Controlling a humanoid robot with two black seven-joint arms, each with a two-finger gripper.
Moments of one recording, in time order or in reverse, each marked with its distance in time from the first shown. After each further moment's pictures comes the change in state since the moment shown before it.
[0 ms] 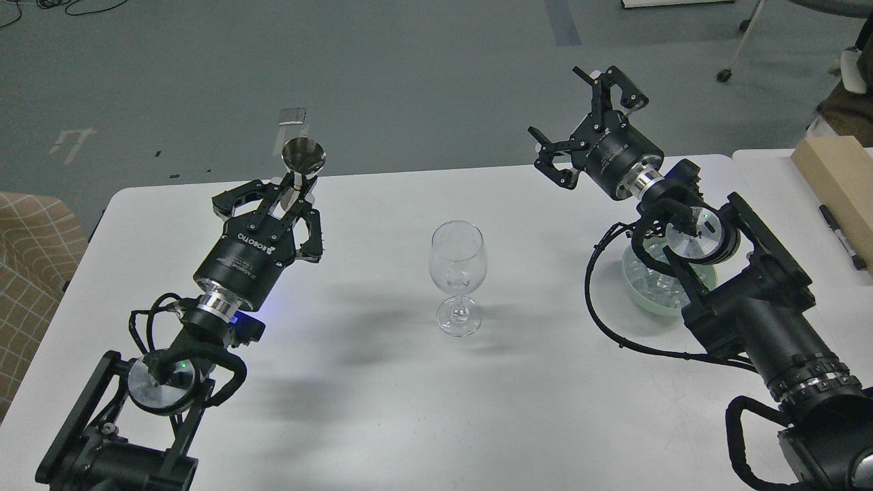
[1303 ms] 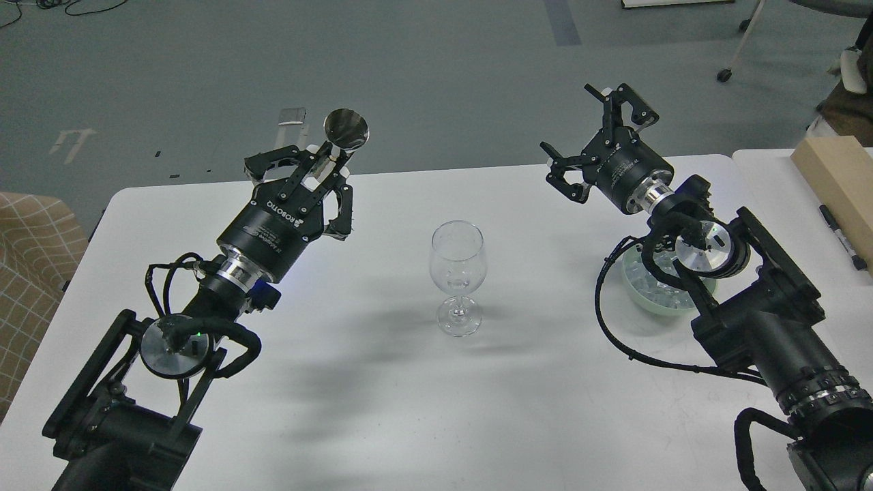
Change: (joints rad) left arm -0.121 0.058 0.107 0.000 0.002 0.003 0.004; right arm -0.039 -0.018 0.005 0.005 0.001 0.001 0.000
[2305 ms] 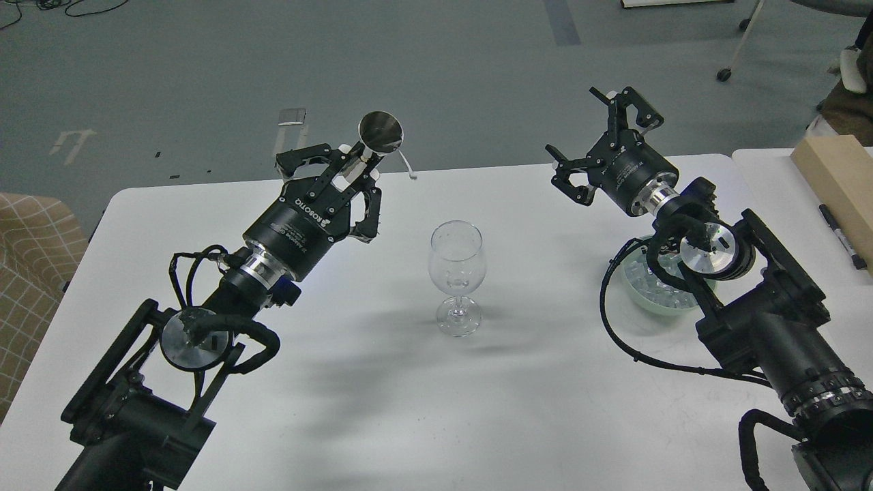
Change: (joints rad) left arm -0.059 -0.003 0.078 0.006 0.002 0.006 0.005; right arm -0.006 -0.016 0.000 -0.003 0.001 0.000 0.000
